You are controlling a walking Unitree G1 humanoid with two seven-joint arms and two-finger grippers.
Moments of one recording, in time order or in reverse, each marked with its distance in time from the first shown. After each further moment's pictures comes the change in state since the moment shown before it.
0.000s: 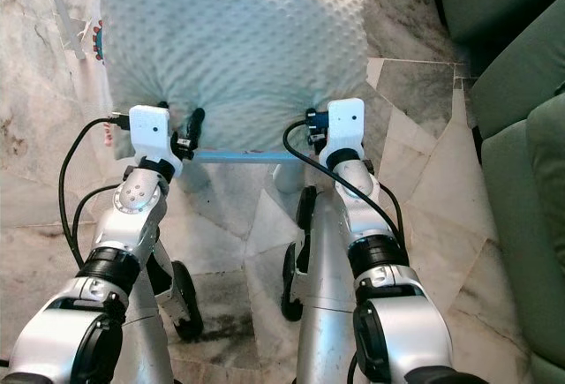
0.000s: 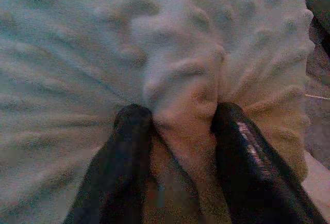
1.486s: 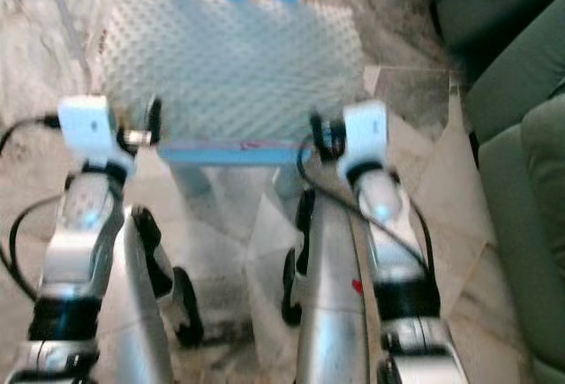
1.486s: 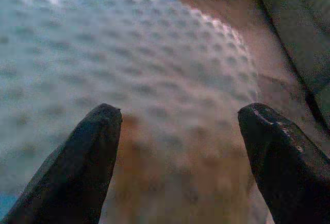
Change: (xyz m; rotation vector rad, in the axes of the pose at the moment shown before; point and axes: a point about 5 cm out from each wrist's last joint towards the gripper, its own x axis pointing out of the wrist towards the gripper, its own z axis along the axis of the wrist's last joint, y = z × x) left arm -0.040 0.036 0.055 0.023 -0.073 0.182; right arm -0.034 -0.013 0.034 -0.105 -0.135 0.068
